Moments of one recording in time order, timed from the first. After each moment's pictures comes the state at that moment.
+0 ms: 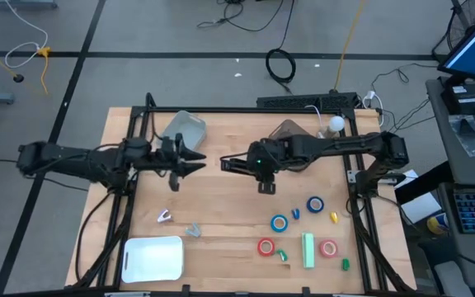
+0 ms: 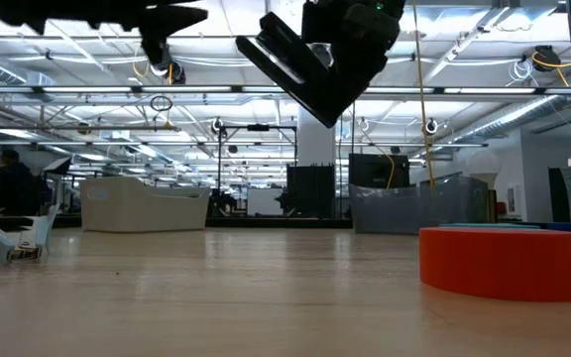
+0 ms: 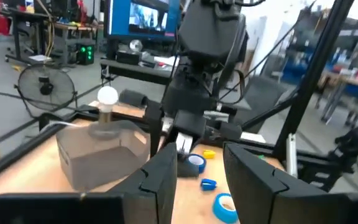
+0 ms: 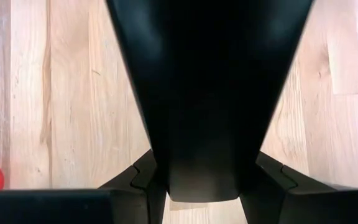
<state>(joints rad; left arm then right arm) 0.04 0.87 0.54 0.34 0.03 -0.17 -0.03 1.69 1.46 -0.86 0.08 -0.01</state>
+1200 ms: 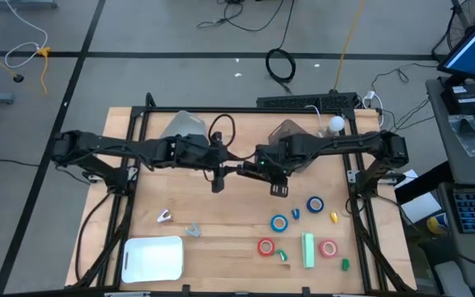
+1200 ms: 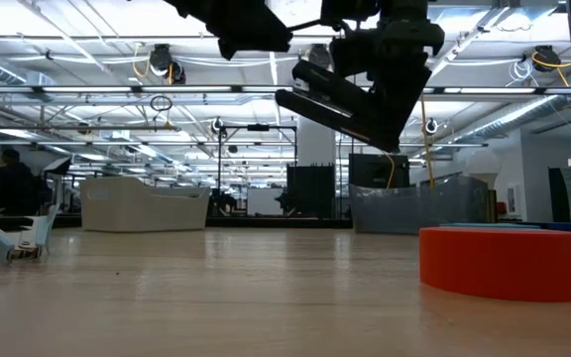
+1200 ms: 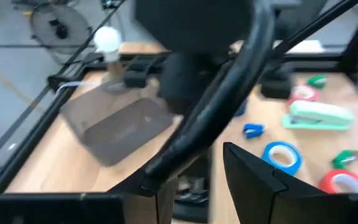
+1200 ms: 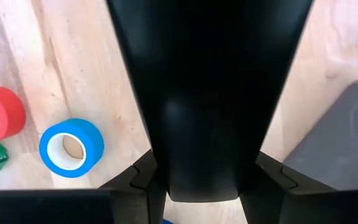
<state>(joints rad) 0.02 1.41 1.08 -0.08 -0.07 0.03 -0.05 1.69 1.40 -1.09 -0.06 0.11</state>
